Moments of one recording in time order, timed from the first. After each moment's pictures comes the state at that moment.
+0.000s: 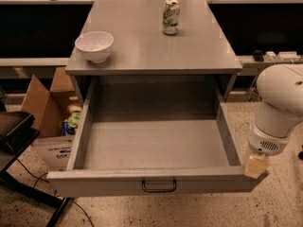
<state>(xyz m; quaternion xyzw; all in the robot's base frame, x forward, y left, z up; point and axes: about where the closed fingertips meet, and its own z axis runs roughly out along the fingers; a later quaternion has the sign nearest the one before) 0.399 -0.278 0.700 0.55 -0.83 -0.06 0.06</state>
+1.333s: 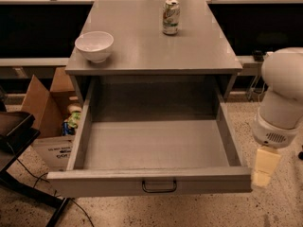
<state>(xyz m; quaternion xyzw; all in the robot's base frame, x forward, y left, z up) 0.397 -0.276 0.741 0.55 -0.83 -0.03 0.06</state>
